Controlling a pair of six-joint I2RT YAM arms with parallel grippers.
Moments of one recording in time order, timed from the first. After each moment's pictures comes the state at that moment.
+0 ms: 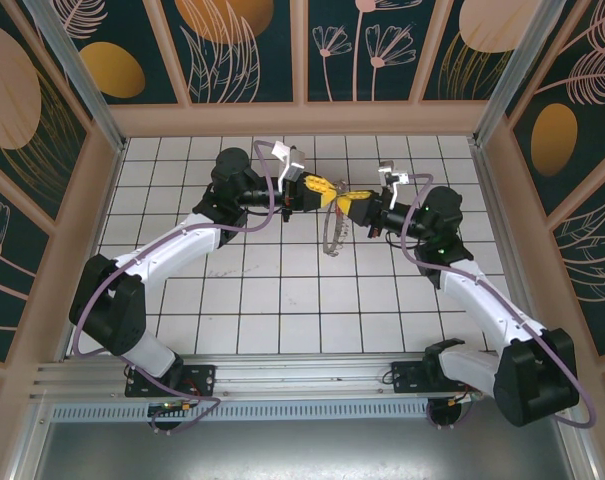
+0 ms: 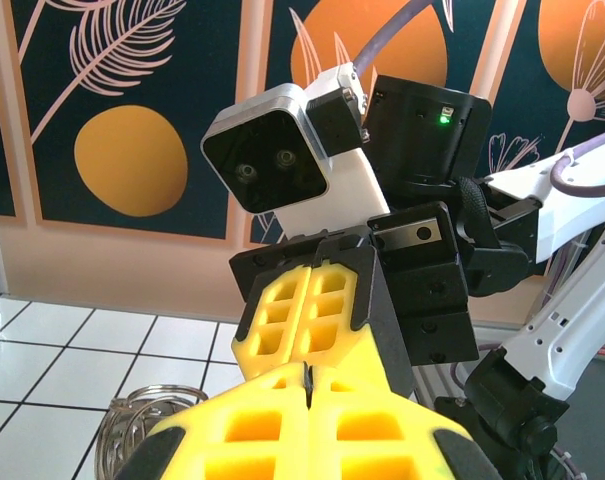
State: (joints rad) left arm -0.59 1.59 1.17 0.51 1.03 -0.23; right arm 0.33 1.11 0.70 0.51 -0.92 0.55
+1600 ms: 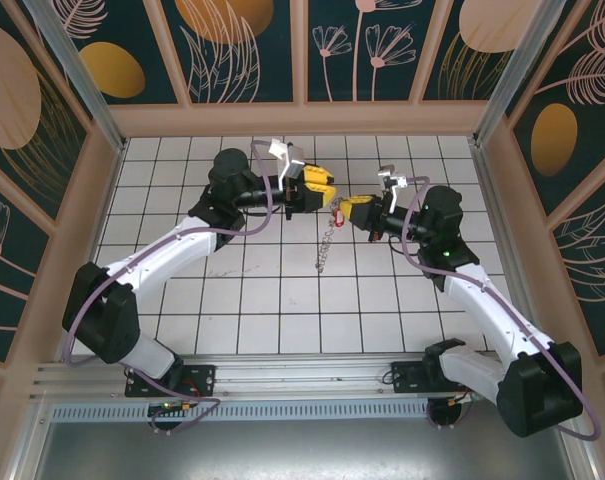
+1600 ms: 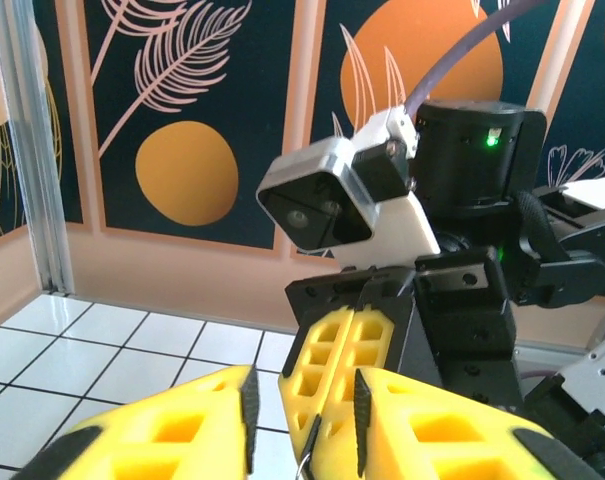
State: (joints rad) left arm -0.61 1.53 1.17 0.44 0.88 -0.18; right arm 0.33 1.05 0.73 0.27 -0.85 0.43
